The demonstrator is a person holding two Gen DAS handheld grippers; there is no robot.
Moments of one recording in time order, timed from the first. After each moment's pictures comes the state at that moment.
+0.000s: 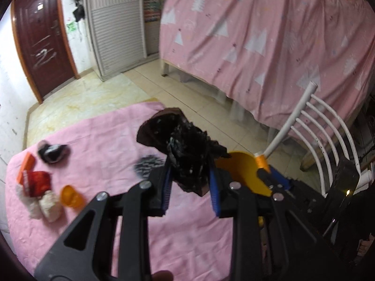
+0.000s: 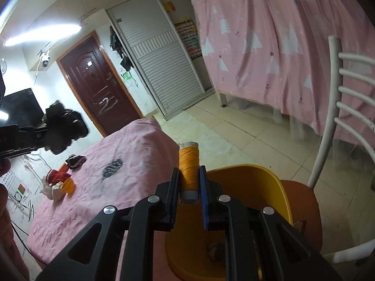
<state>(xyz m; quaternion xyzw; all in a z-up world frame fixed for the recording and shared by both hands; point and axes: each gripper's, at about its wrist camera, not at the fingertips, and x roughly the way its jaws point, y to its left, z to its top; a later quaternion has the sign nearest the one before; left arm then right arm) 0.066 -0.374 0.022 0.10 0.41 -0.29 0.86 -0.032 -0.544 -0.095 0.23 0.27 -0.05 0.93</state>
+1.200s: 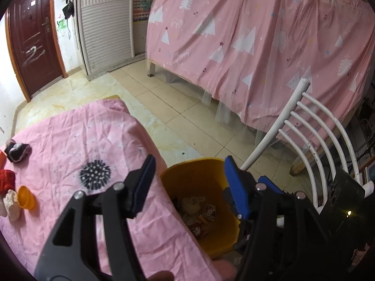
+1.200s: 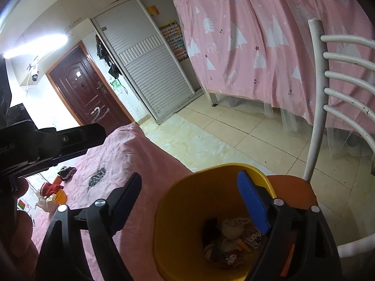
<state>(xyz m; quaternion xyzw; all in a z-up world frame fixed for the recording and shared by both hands) 0.060 -0.429 -0.008 0.07 0.40 -0.31 0.86 -0.036 -0.565 -0.106 0.26 0.26 -0.08 0.93</state>
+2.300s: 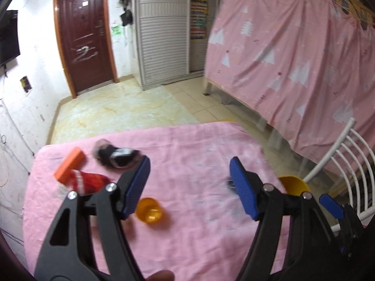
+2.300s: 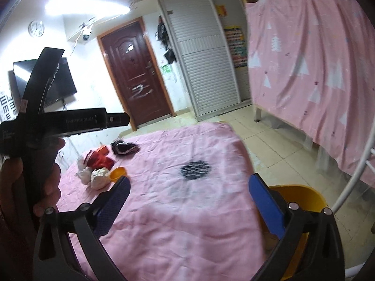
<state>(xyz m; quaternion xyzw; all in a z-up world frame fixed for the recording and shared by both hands) 0.121 -0.240 0.034 0.05 0.35 -0.17 0.92 -0.005 -0.408 -0.034 0.13 0.26 0.05 0.96</state>
